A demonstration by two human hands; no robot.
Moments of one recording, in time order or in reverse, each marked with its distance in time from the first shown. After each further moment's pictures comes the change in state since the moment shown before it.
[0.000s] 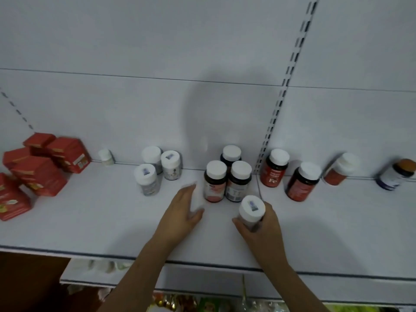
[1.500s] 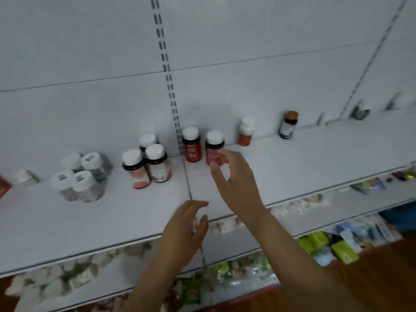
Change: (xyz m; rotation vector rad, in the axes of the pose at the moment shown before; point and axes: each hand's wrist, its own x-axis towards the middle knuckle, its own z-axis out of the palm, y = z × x) left_hand -0.099 0.178 0.094 -0.011 -0.125 0.231; right_hand -0.020 -0.040 -0.157 -0.108 0.156 -0.111
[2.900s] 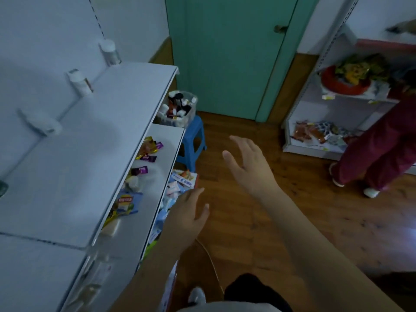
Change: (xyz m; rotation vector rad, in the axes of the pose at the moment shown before) left_hand 0.217 0.506 0.592 -0.136 -0.966 0.677; right_hand -0.076 0.424 -0.662 -0.668 0.547 0.884
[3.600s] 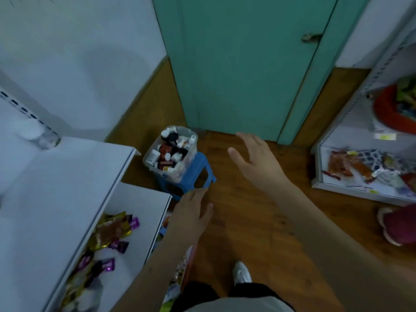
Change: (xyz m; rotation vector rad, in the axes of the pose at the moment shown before) left_hand 0.462 0.049 0.015 0.130 -0.010 -0.098; right_hand 0.452 0.187 -0.023 0.072 -0.156 -0.020
